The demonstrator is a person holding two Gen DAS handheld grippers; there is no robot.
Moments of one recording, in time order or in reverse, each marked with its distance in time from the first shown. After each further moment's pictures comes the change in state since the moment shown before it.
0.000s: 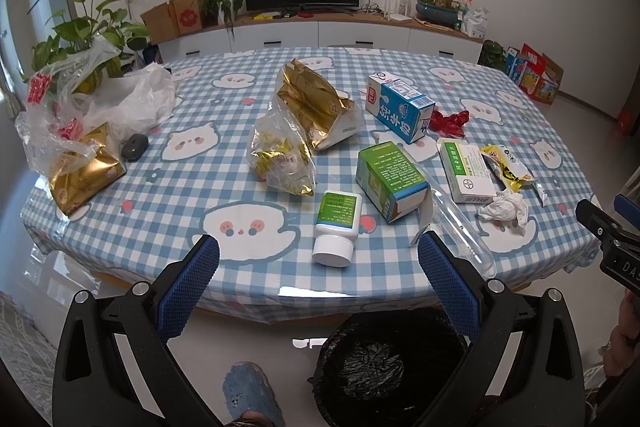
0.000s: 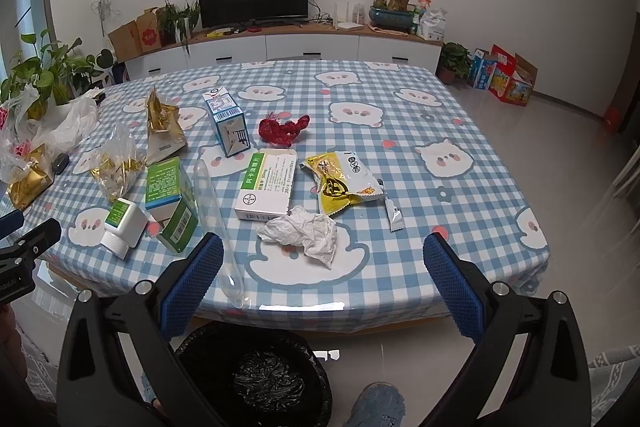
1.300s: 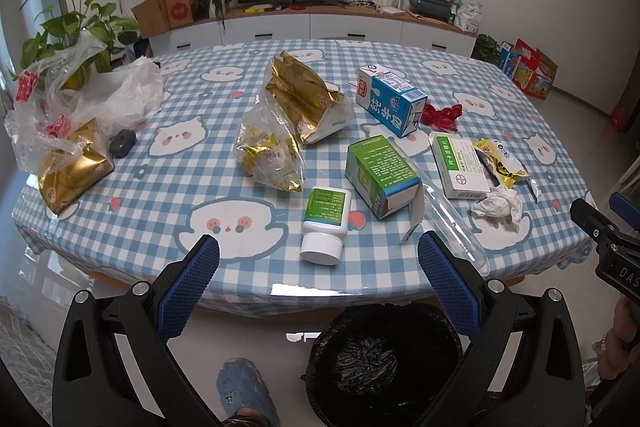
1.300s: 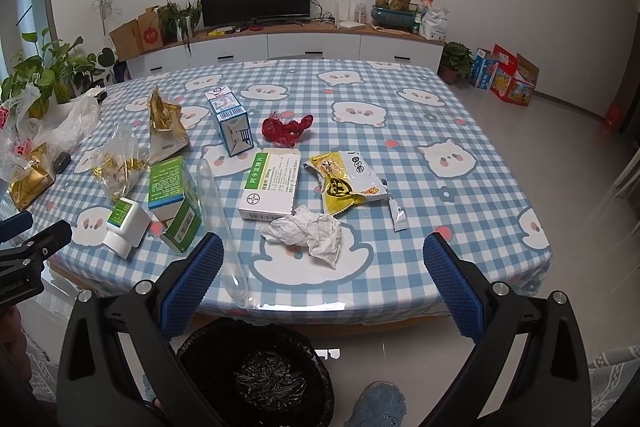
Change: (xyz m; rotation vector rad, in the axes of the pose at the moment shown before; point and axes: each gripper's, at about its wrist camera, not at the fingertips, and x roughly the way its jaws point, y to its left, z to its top) left arm 0.007 -0.005 0.000 0.006 0.025 -0.031; right arm -0.001 0.006 0.000 -0.008 -0.002 0.003
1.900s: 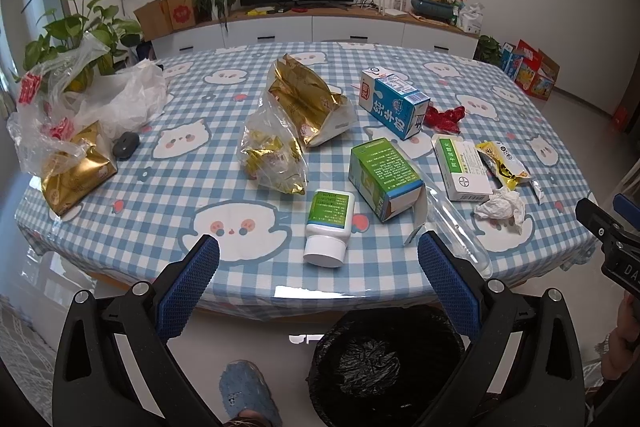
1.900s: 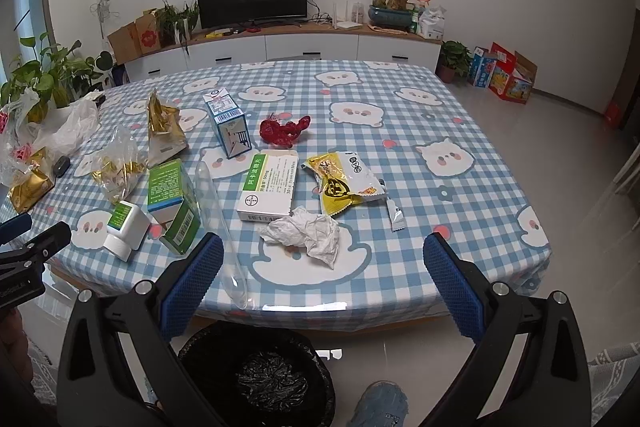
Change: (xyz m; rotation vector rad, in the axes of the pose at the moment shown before) left arm 0.000 0.000 0.002 -0.003 -0.003 0.013; right arm -0.001 -0.004 0.001 0.018 0.000 -0.002
